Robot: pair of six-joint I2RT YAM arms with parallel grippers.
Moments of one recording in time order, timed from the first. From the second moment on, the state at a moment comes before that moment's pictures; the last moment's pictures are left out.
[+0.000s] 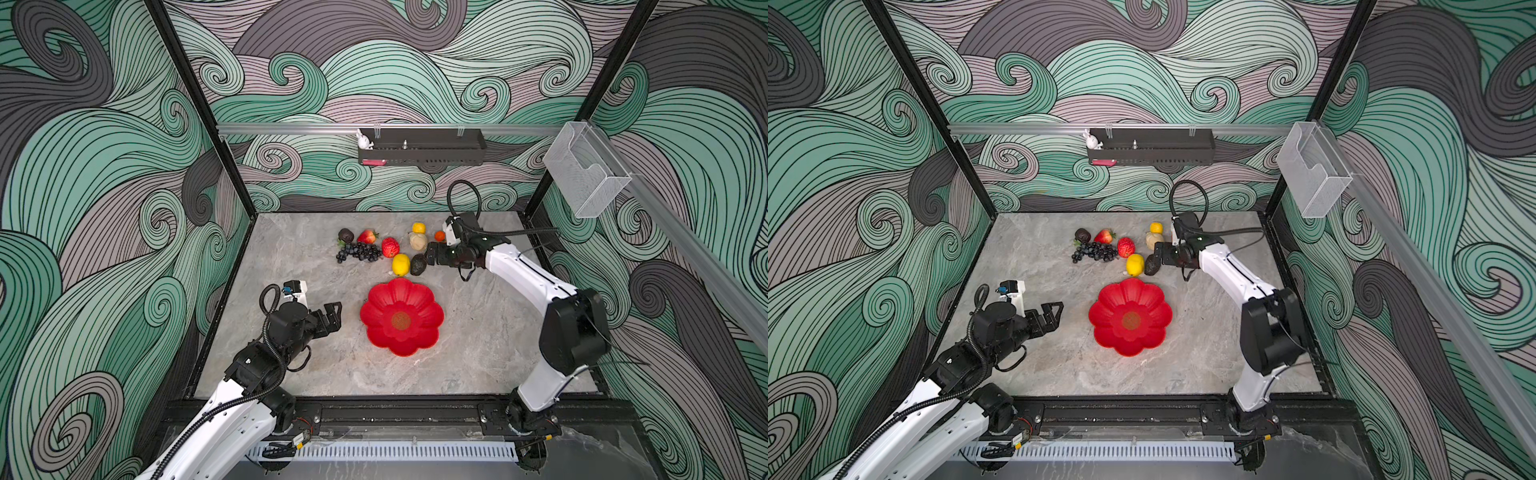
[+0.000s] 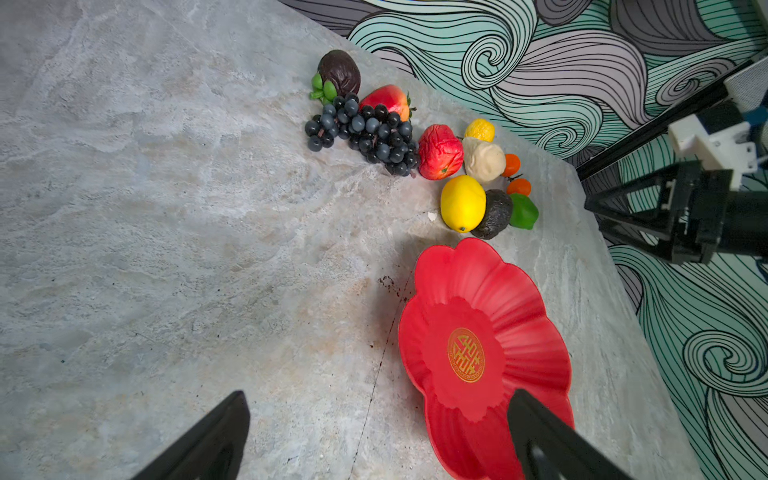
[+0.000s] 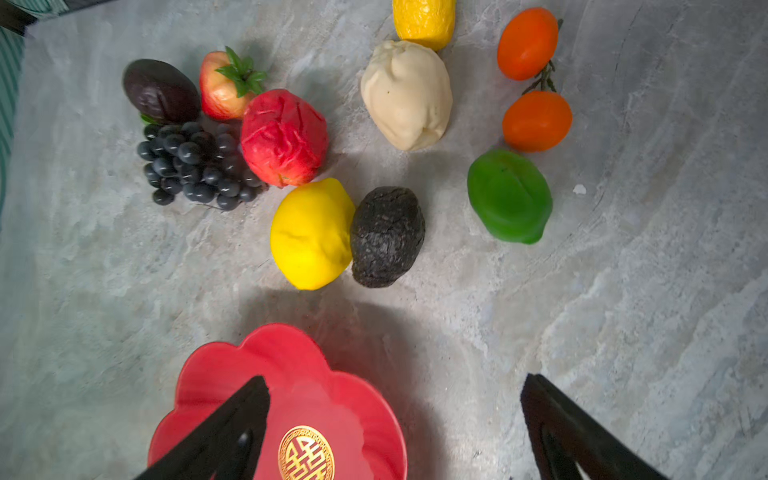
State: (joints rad) left arm -0.52 0.56 0.53 -0.54 -0.16 -0.68; right arm 0.36 1.77 1.43 -0.64 -0.11 0.33
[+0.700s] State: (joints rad) left arm -0.52 0.55 0.39 -0.41 -0.24 -0.66; right arm 0.32 2.36 2.09 -0.78 -0.10 0.12
